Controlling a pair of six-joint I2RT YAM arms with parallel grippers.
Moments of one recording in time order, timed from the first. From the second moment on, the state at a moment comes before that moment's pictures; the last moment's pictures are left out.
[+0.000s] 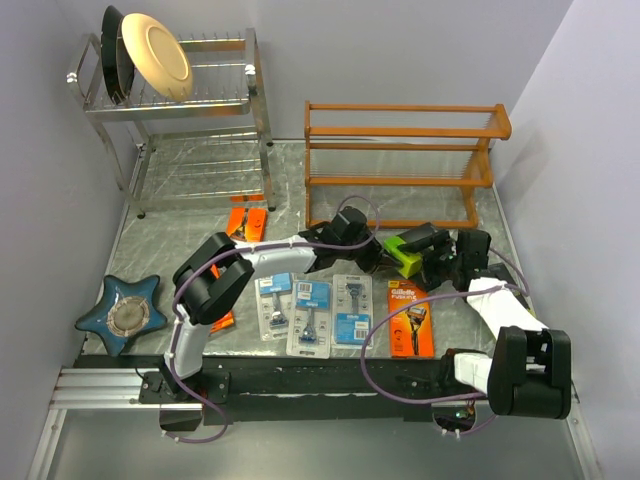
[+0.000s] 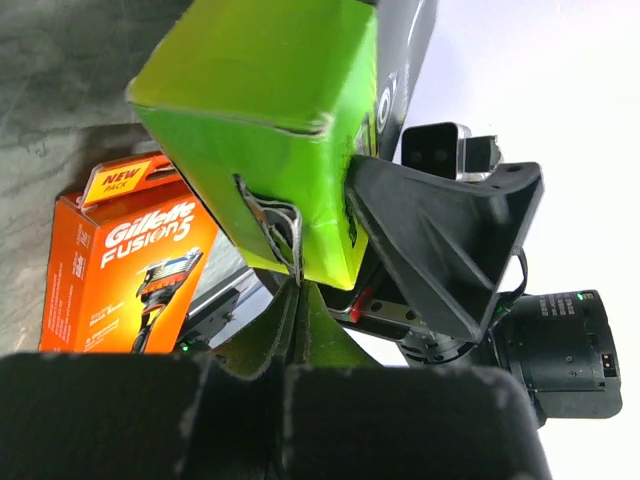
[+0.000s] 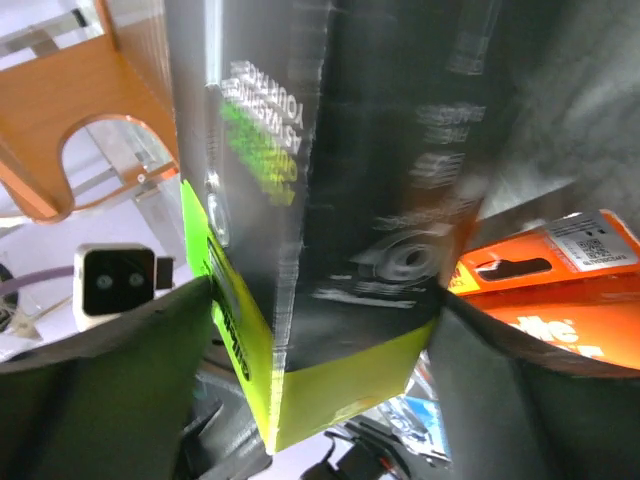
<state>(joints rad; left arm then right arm) -0.92 2.03 1.38 0.09 0.32 -1.65 -0.09 1.16 0.50 -0.15 -0.45 1.20</state>
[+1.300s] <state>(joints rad) -0.63 1.33 0.91 -0.17 0.36 -0.65 0.15 1.52 0.75 0.14 -0.66 0.88</state>
